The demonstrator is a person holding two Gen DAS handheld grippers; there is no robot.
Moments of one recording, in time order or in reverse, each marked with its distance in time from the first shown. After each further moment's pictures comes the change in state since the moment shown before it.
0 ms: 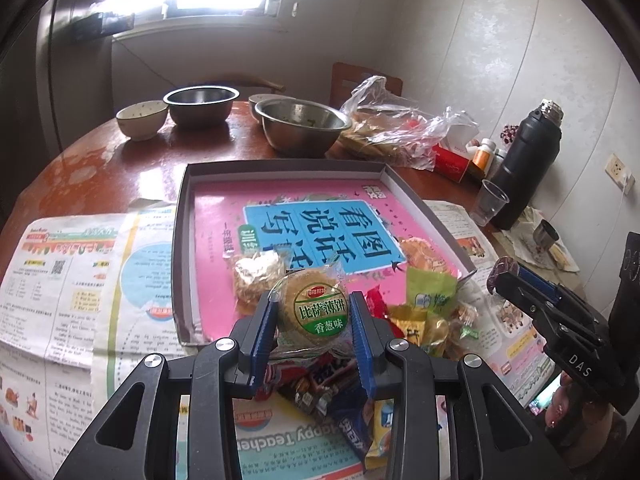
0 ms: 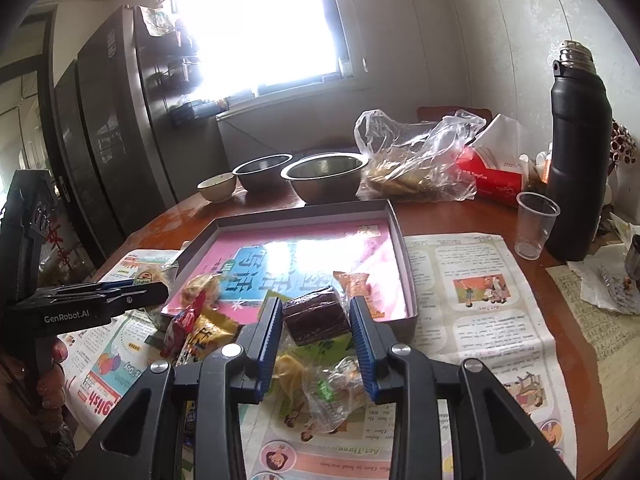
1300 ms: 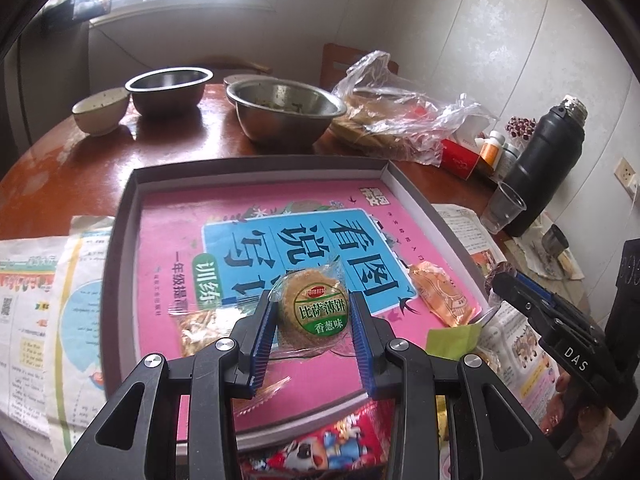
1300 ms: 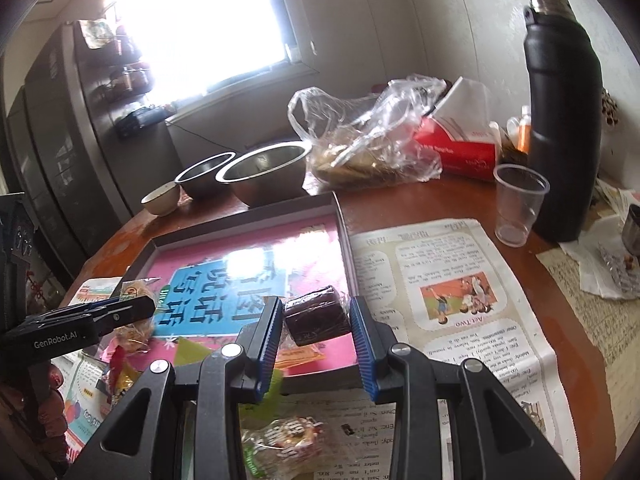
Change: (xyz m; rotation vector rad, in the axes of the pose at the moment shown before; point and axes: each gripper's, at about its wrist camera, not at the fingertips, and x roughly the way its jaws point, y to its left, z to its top) left arm 0.081 -0.006 0.037 -0.001 0.072 -0.052; right arm 0.057 -0.048 0.017 0.140 0.054 -0.104
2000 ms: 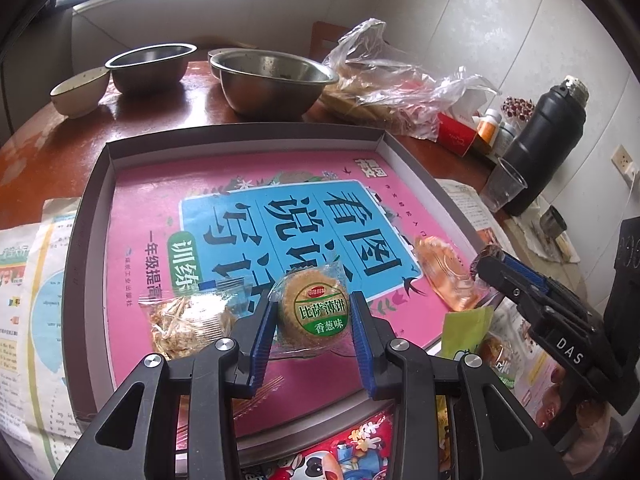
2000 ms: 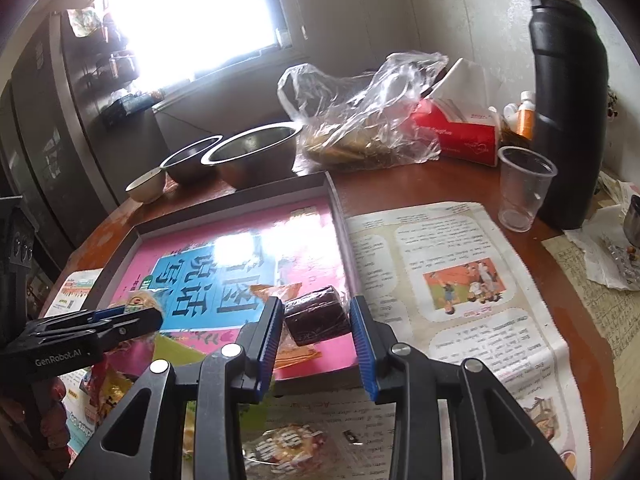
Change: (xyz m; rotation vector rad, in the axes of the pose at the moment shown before) left arm 0.023 0.001 -0.008 0.022 0.066 -0.035; right arm 0.021 0.006 -0.005 -0.007 0.053 -0.037
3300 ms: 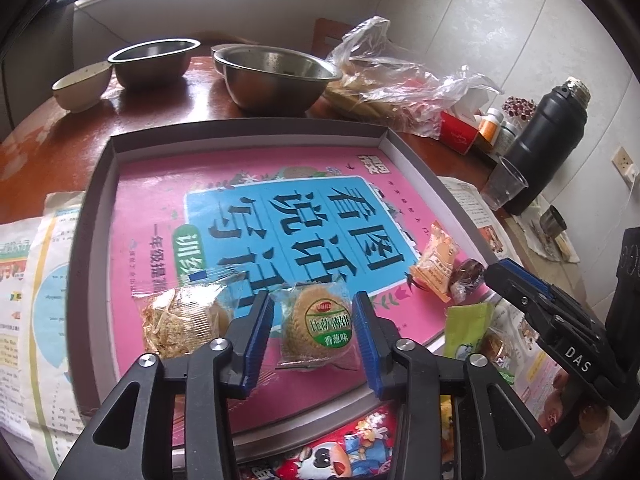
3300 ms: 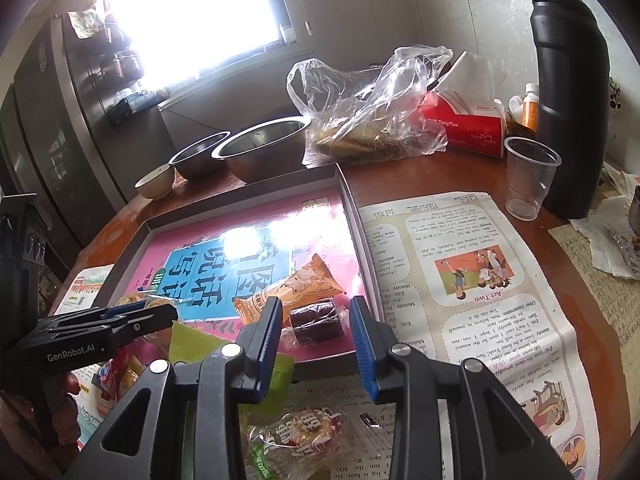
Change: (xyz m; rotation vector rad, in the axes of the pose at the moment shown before) left arm -0.001 0.006 -0.001 -0.010 0.009 0.010; right arm -0.006 0.002 -0.004 0.019 0.015 0.028
